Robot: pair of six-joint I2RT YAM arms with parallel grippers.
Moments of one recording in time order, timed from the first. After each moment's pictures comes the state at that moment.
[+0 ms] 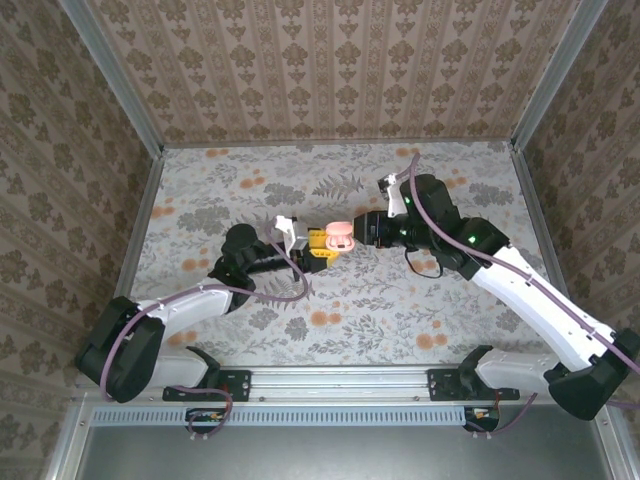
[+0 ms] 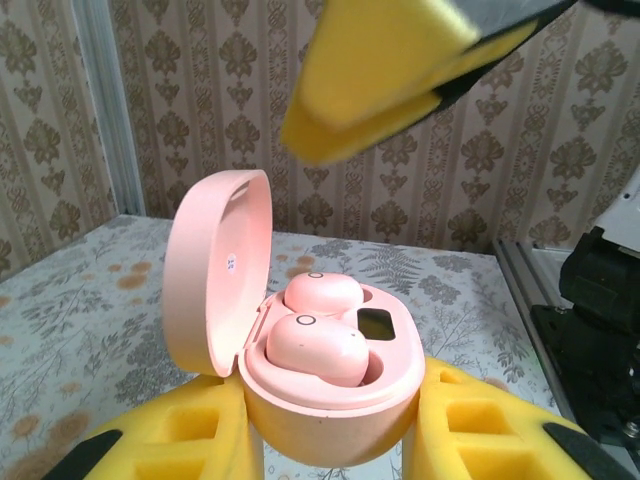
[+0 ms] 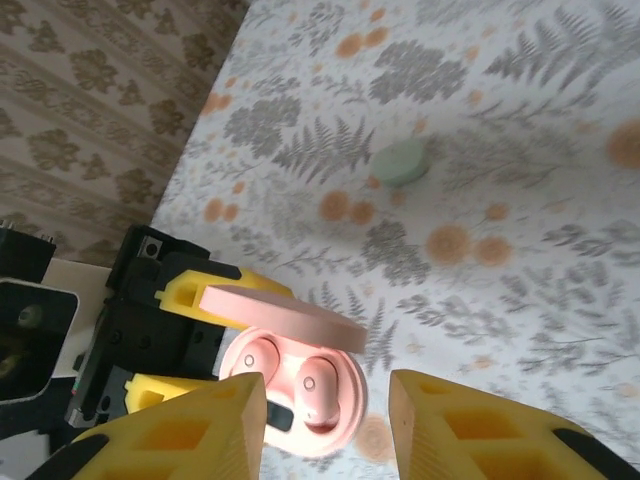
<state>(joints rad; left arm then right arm) -0.64 1.29 0.52 0.82 0.84 -0.05 0.62 1.19 1.24 -0.65 -0.21 0.57</state>
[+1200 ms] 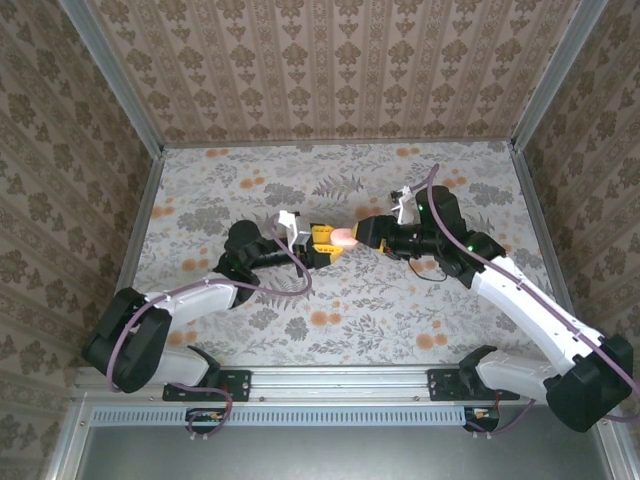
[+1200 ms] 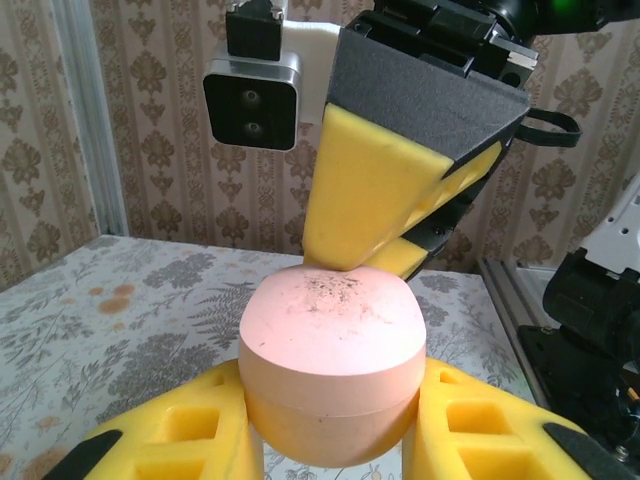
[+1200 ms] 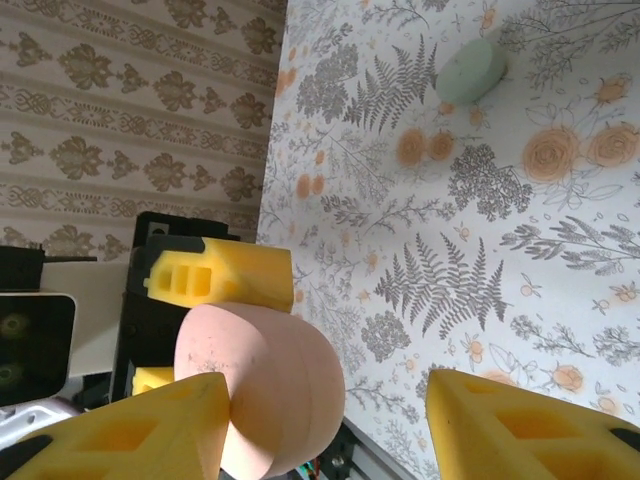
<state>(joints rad) -0.65 1.35 0.56 0.89 0.85 -0.10 0.49 1.14 0.97 -0.37 -0.54 0.88</state>
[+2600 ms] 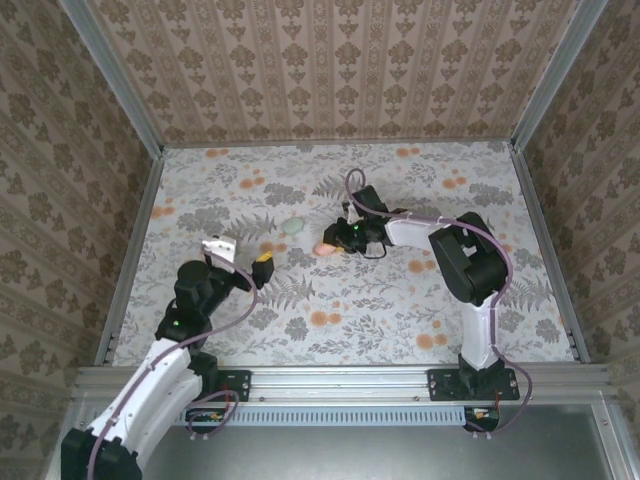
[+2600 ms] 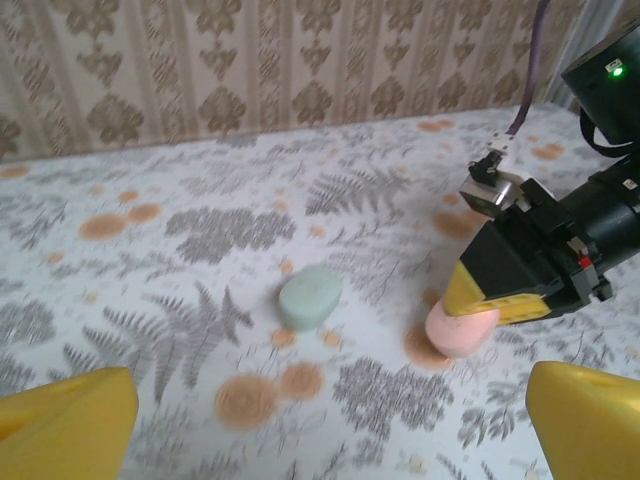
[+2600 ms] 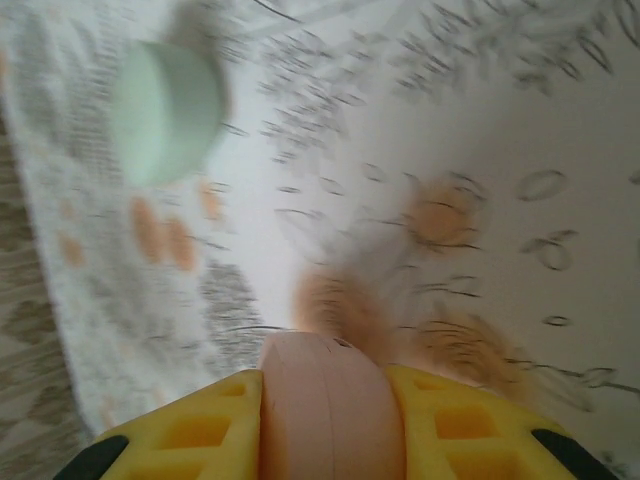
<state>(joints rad) -0.36 0.56 0.25 0.09 0.16 -0.08 0.50 2.02 1.23 -0.16 -0.48 0.79</state>
